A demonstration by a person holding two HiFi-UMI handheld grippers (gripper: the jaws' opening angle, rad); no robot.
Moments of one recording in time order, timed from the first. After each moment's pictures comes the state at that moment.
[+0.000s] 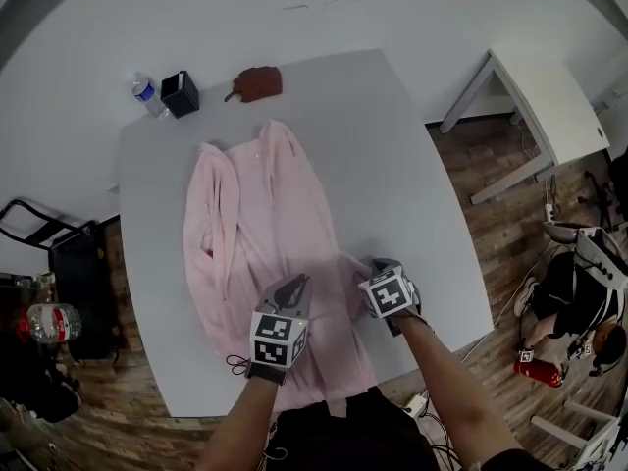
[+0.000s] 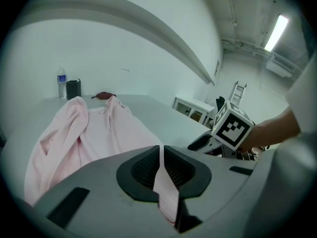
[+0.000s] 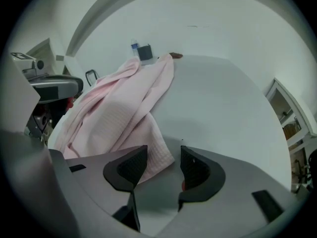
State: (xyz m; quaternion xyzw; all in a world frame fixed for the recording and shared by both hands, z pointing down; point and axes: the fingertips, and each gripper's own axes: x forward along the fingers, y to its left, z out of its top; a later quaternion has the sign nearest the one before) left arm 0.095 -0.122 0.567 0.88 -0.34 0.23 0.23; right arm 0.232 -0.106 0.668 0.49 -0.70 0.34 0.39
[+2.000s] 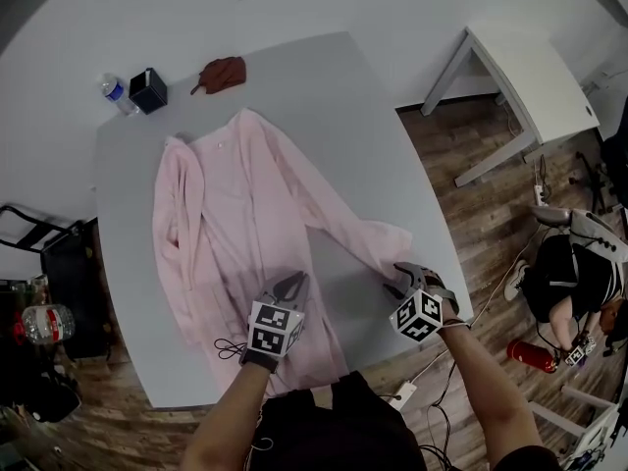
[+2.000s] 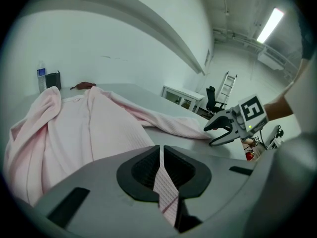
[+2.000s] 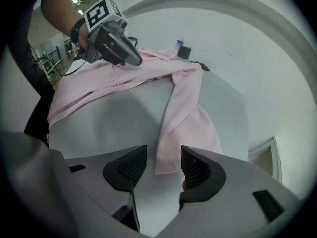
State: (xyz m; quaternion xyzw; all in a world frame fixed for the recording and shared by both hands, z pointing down) left arm 0.163 -0.077 0.611 0.89 -0.28 0.28 0.23; right arm 0.342 -0.003 0.658 0.37 -0.75 0.10 0.53
